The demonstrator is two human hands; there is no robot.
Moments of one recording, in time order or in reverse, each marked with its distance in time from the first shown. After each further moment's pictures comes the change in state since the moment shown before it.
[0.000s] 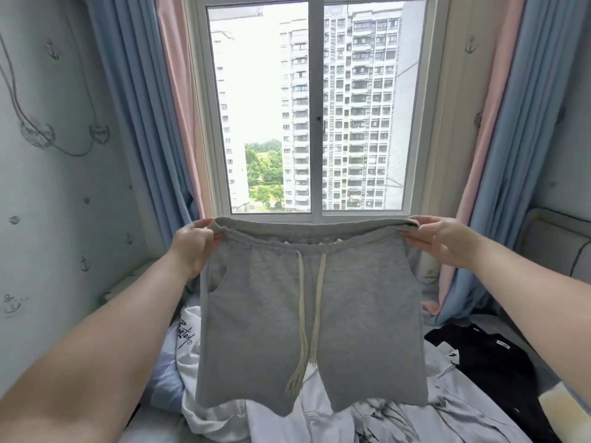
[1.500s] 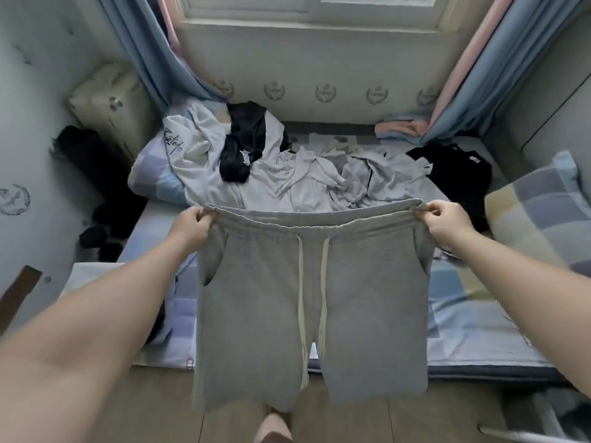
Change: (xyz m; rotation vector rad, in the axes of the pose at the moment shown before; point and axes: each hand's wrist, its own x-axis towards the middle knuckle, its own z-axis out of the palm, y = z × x) left_hand -0.236 -0.260 -0.178 1.067 -0.041 -0.258; right_hand -0.238 0.298 -0.040 -1.006 0.314 0.261
